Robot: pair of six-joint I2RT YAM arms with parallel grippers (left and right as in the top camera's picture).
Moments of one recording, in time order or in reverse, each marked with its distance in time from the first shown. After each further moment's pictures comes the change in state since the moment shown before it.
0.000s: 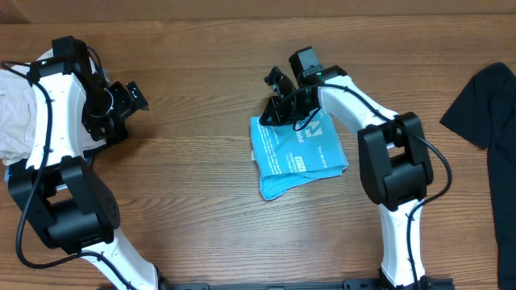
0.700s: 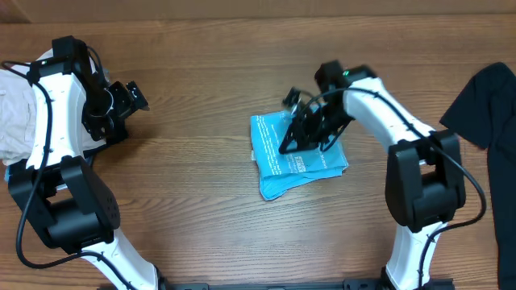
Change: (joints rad) left arm 0.000 0.000 0.000 0.000 0.000 0.000; right arm -0.058 -0.227 -0.187 -0.443 -0.158 -0.277
